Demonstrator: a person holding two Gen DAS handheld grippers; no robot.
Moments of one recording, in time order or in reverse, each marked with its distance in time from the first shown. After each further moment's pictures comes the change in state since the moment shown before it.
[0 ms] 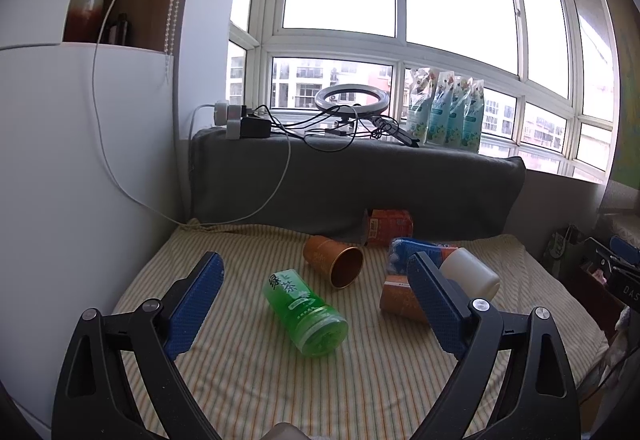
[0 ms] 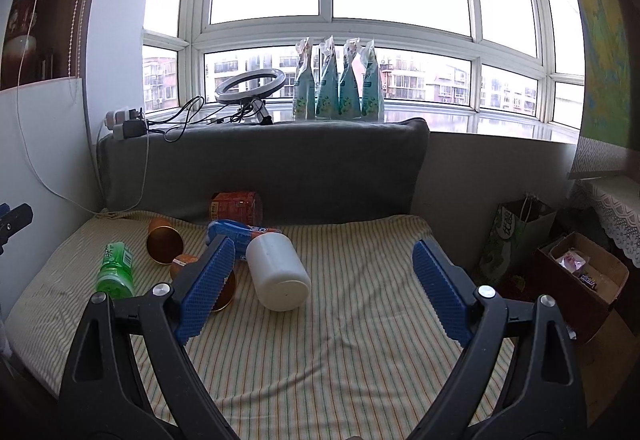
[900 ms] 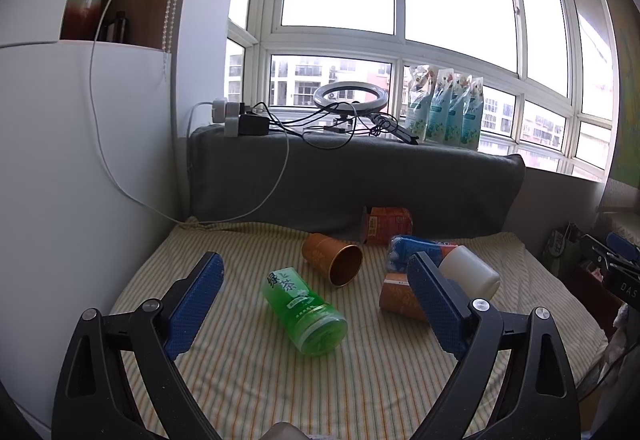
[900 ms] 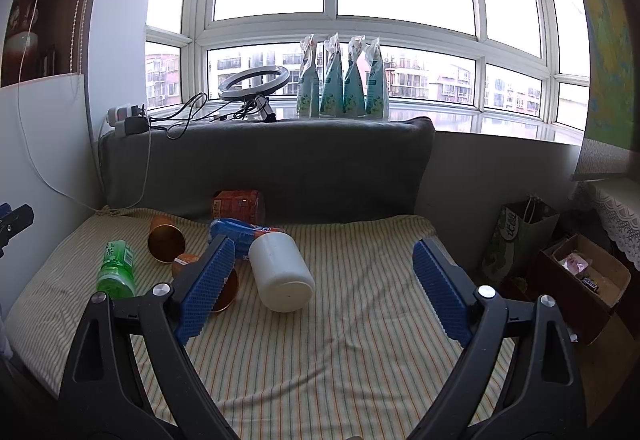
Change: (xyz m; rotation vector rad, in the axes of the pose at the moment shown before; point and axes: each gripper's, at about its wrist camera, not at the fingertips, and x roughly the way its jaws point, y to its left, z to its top) left arm 0.003 0.000 -0.004 0.001 0.006 -0.004; right arm 0.004 0.003 -0.001 -0.003 0.005 0.006
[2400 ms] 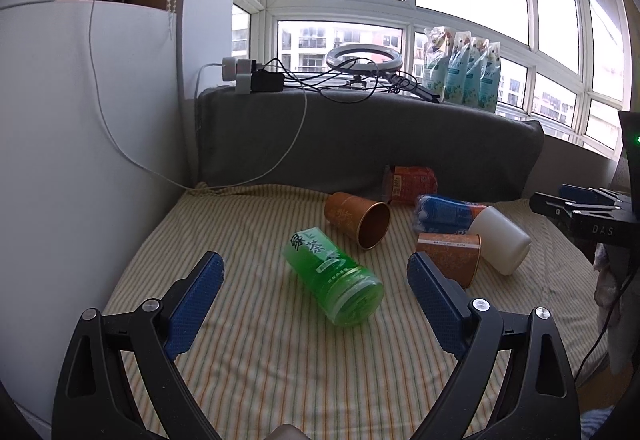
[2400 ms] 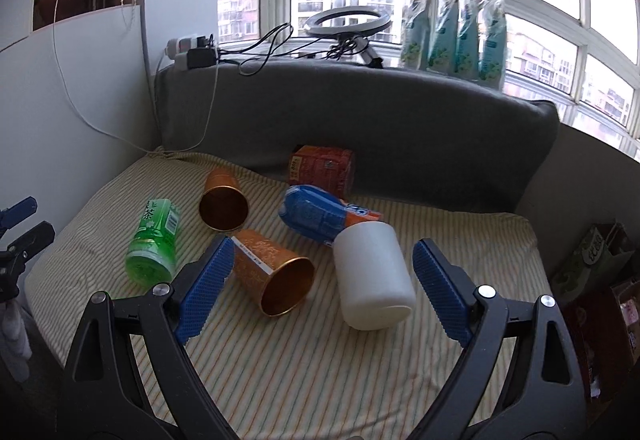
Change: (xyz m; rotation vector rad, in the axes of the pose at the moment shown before) left arm 0.030 0.028 -0.027 0.013 0.121 0.028; right arm 0.106 0.066 0.018 -0.172 0.230 0.311
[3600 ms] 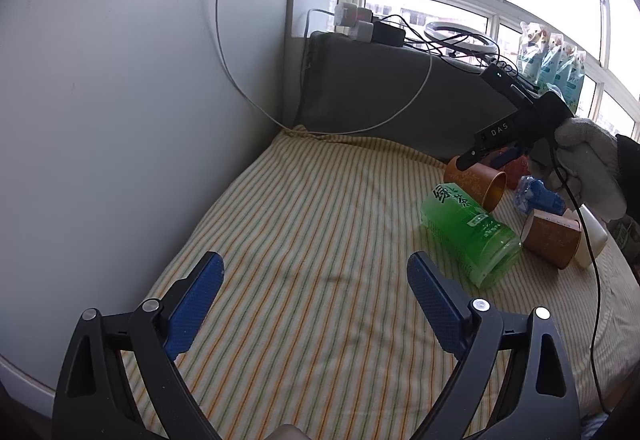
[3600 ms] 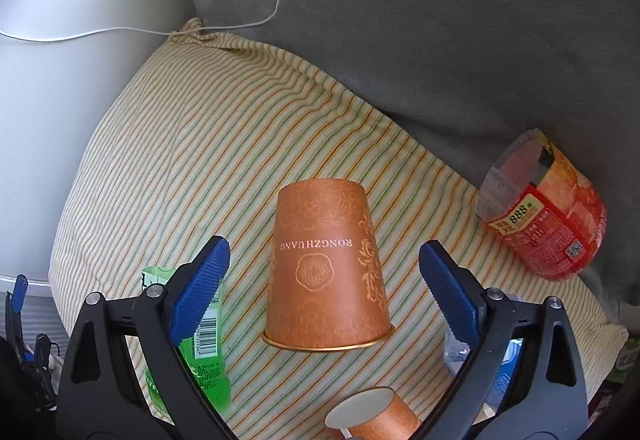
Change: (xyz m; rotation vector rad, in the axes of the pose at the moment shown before) left arm 0.020 0.110 -0.042 -0.156 0.104 0.172; right arm 0.276 0.130 0.088 -0.200 0.693 0.294
